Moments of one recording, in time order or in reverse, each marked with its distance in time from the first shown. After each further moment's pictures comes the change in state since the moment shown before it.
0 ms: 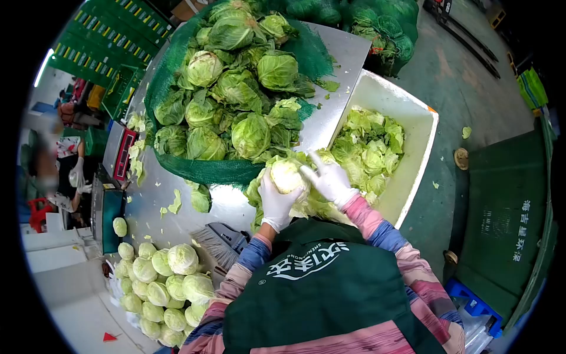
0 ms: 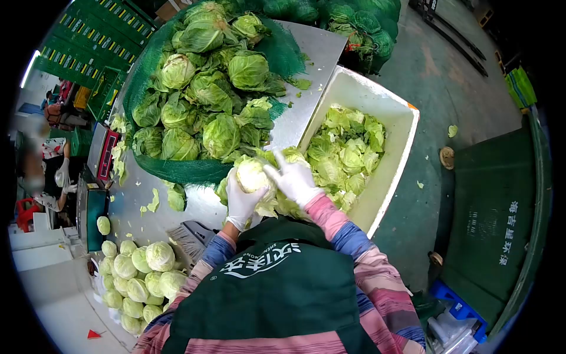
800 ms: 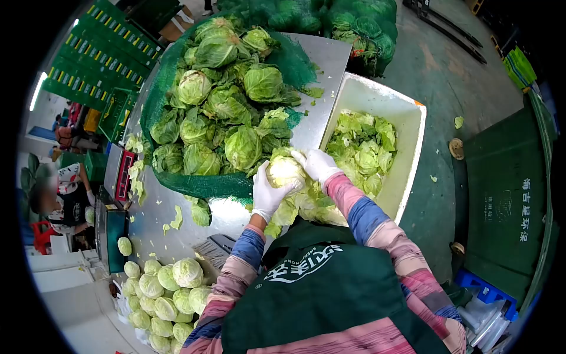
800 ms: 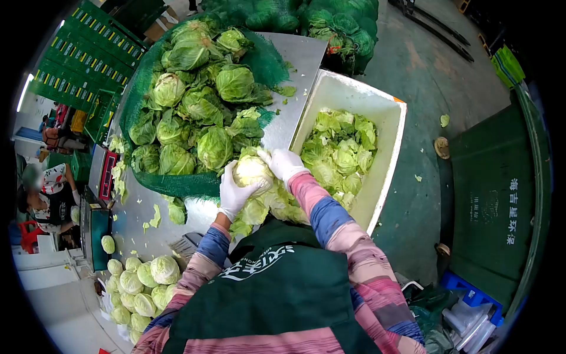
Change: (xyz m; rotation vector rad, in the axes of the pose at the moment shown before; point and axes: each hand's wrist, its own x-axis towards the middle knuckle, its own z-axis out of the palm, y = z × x) left_hand 0.034 -0.001 -0.009 0.040 -0.086 0.078; right_hand 0.056 0.026 0.008 0.120 -0.024 0.131
